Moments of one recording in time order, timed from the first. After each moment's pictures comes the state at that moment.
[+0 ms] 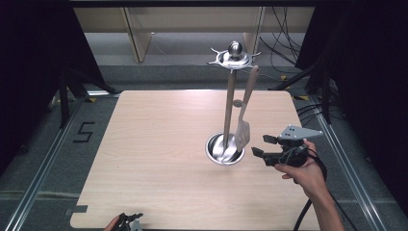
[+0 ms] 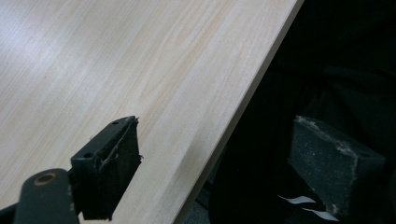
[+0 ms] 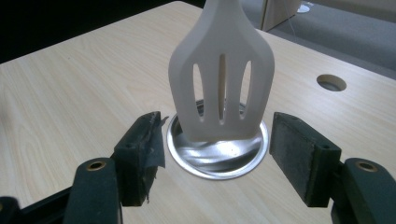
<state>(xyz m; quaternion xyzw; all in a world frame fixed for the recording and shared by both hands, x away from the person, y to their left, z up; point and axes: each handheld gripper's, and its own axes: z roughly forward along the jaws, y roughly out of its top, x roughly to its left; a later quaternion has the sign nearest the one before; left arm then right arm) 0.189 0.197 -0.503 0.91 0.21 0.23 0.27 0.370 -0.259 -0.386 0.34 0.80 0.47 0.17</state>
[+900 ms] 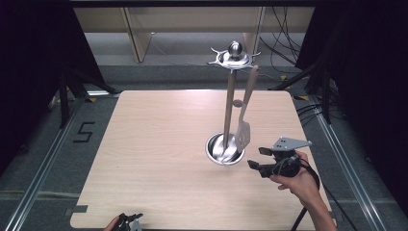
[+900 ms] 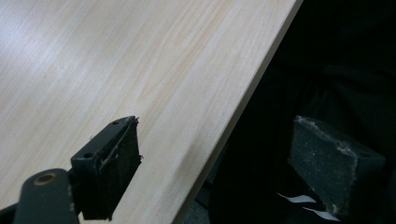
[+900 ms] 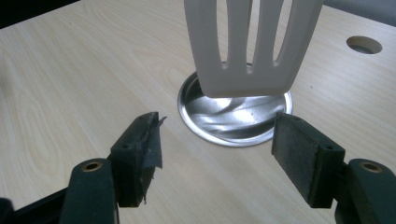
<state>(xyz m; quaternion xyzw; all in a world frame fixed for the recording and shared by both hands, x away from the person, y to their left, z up) 0.188 0.197 -0.502 0.91 0.21 0.23 0.27 0.361 -0.253 -0.421 0.35 0.82 0.43 0.14</state>
